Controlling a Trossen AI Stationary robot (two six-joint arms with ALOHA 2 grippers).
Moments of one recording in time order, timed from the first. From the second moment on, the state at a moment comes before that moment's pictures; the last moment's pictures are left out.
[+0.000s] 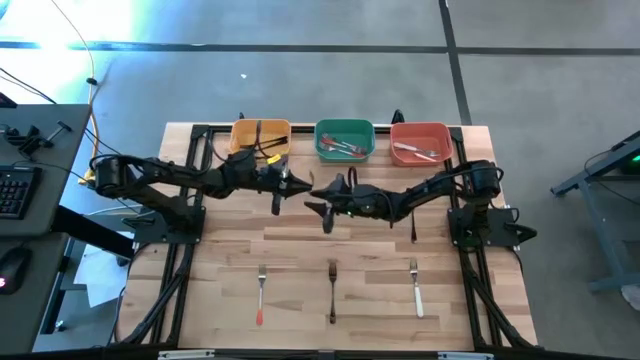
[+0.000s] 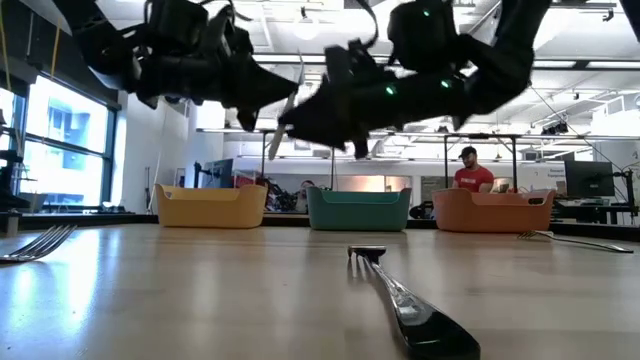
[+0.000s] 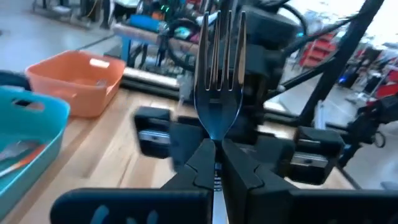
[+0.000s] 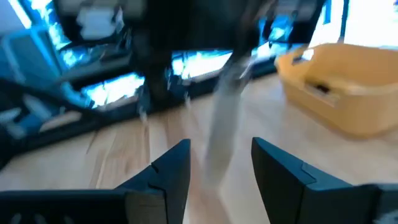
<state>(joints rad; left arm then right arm) 0.30 1.40 0.49 0.83 0.38 -0.21 -0.02 1.89 0.82 0.95 0.17 0.25</state>
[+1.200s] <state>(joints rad) 0.34 1.40 0.30 1.06 0.37 -0.19 -0.20 1.45 0.97 -0.24 0.34 -0.06</state>
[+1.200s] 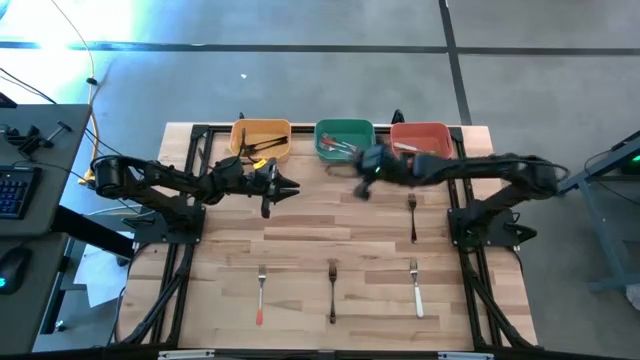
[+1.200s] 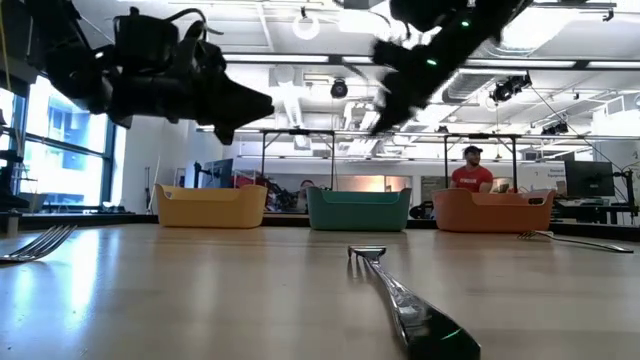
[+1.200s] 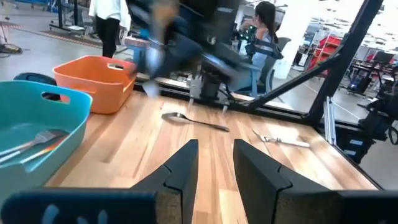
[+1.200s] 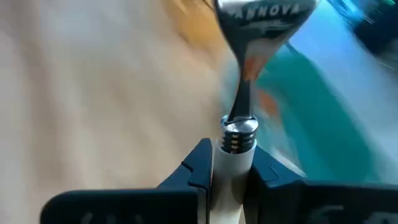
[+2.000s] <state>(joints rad) 0.34 1.40 0.26 1.11 0.38 -0.17 -0.89 1.46 0.95 -0.73 0.33 -0.62</state>
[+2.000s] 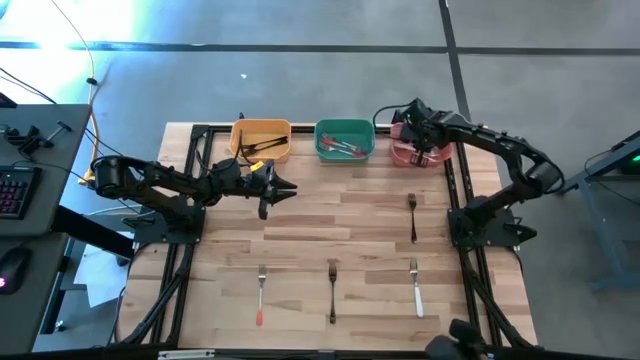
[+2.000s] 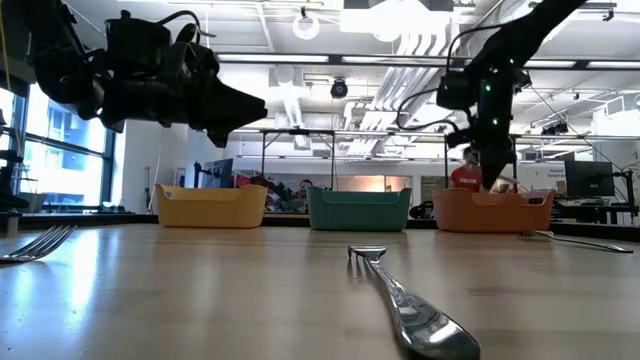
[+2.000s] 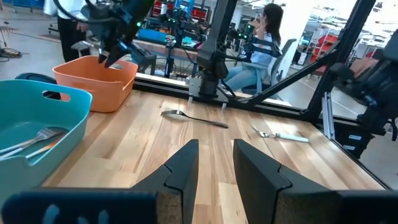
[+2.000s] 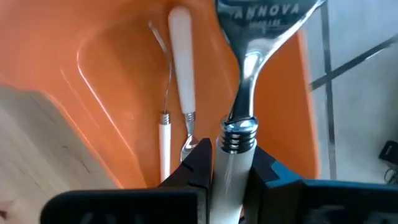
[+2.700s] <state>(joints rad) 0.34 1.40 0.26 1.11 0.38 -0.17 -0.97 1.45 0.75 -0.45 0.44 -0.69</state>
